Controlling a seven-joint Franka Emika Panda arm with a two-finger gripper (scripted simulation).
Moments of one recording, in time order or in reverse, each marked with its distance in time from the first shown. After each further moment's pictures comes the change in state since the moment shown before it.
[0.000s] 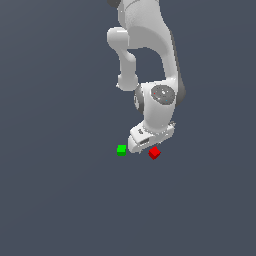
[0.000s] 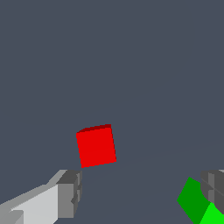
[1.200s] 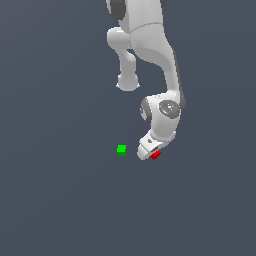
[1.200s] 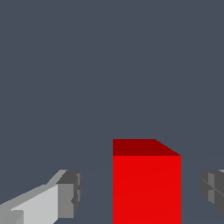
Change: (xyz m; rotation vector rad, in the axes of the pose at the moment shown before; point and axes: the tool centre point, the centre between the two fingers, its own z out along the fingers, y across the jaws) arm 0.005 -0.038 0.062 0.008 -0.003 -0.171
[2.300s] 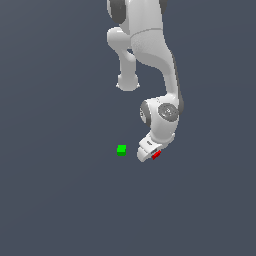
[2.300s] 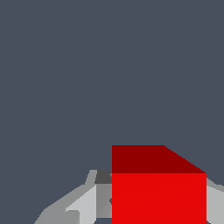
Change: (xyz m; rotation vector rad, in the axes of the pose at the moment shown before) arm 0.000 0.000 0.014 0.000 -0.001 0.000
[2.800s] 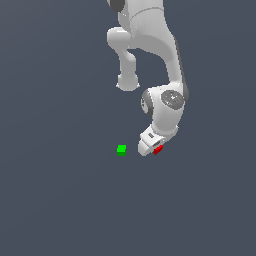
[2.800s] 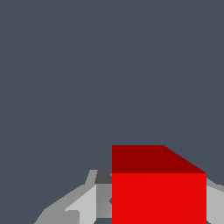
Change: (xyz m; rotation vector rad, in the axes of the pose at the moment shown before) arm -0.001 0.000 -0.051 -0.001 0.001 0.000
